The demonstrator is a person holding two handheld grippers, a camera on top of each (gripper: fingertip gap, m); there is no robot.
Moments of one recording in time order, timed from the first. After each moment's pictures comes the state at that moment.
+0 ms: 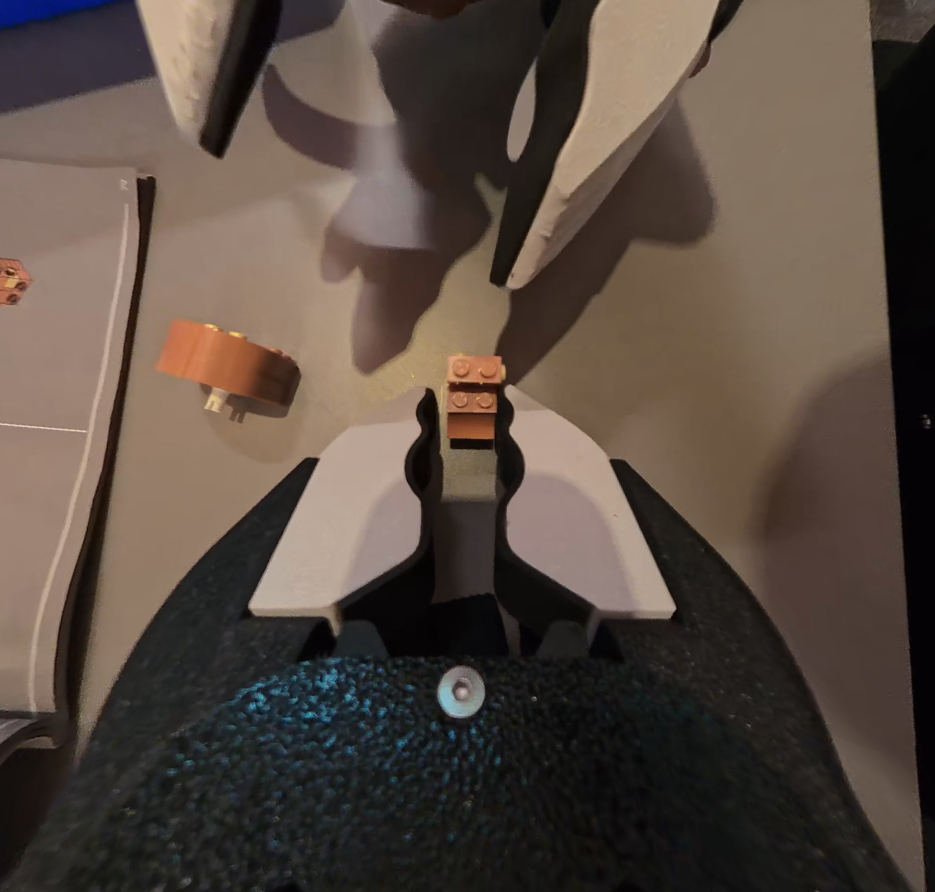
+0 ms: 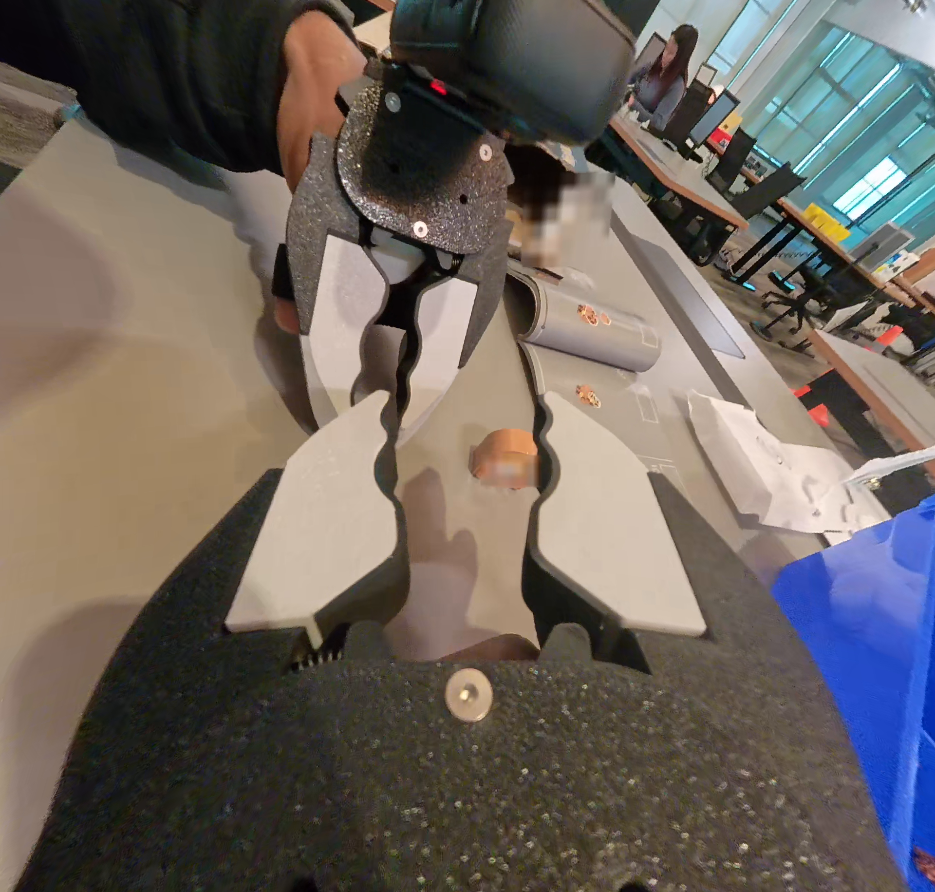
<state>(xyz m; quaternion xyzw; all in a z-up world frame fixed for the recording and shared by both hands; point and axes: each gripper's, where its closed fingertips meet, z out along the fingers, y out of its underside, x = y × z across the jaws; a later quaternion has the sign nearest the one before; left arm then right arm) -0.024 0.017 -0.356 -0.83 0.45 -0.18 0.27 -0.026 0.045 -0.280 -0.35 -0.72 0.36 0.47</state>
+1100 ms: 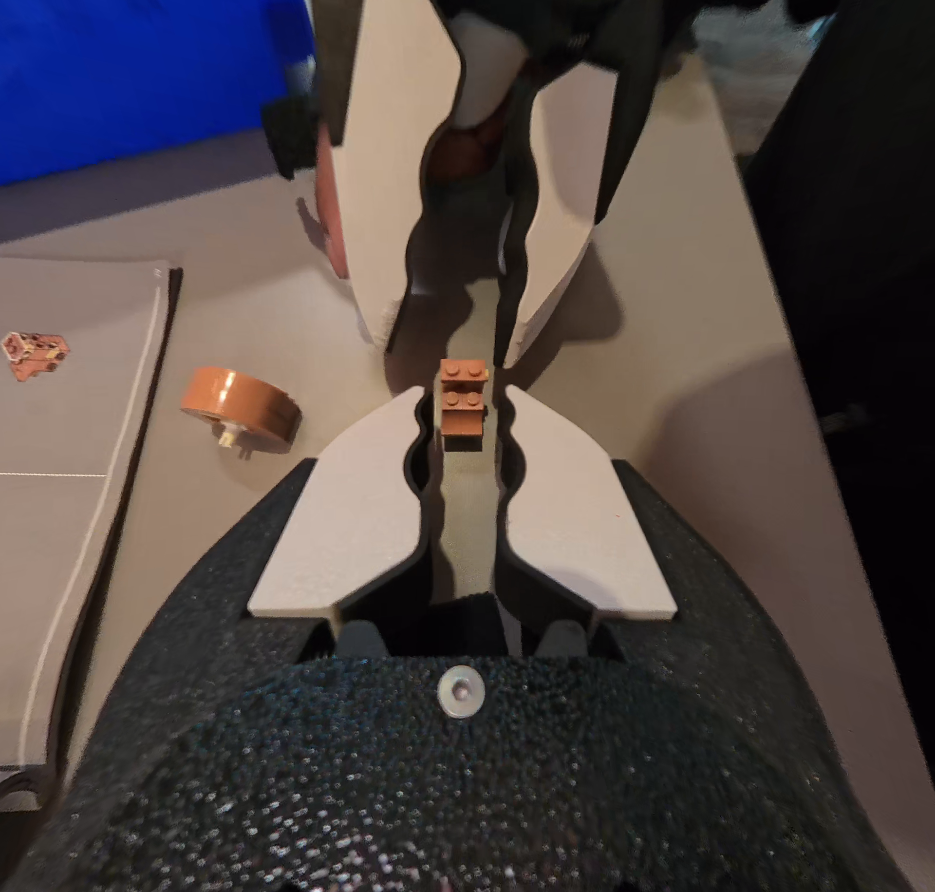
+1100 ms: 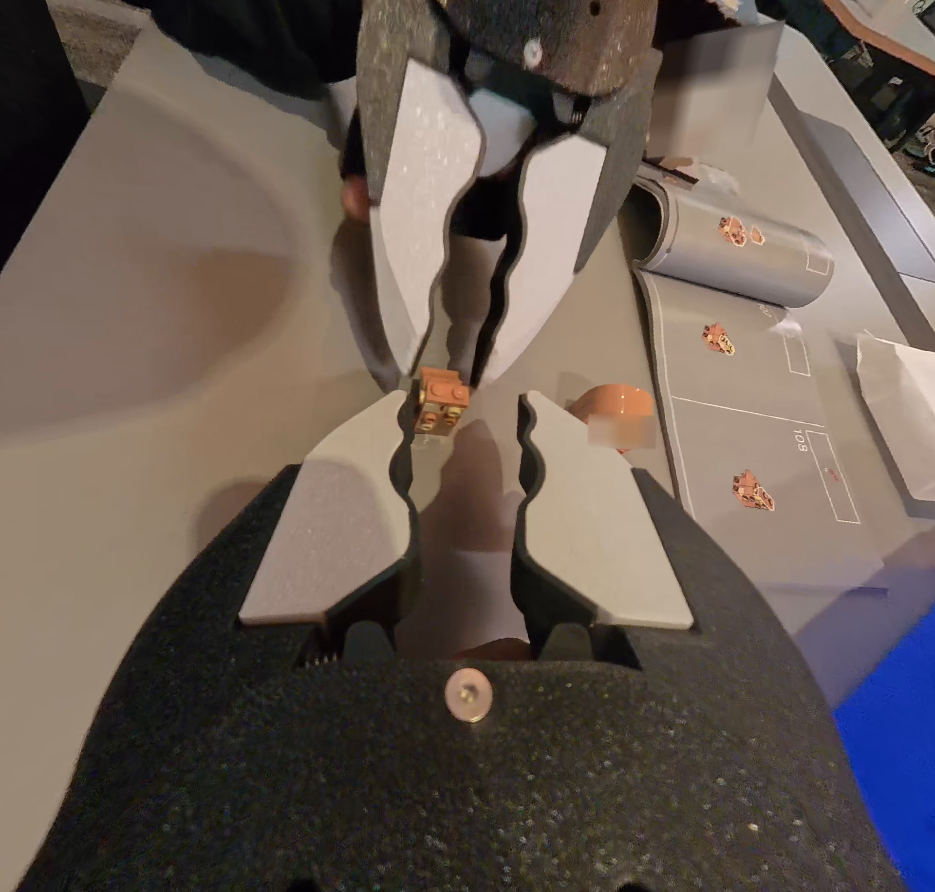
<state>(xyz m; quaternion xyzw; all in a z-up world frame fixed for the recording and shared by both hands) -0.017 0.015 -0.331 -0.78 0.46 -0.25 0.34 -0.020 0.025 -0.322 -0.38 -0.78 0.35 0.35</state>
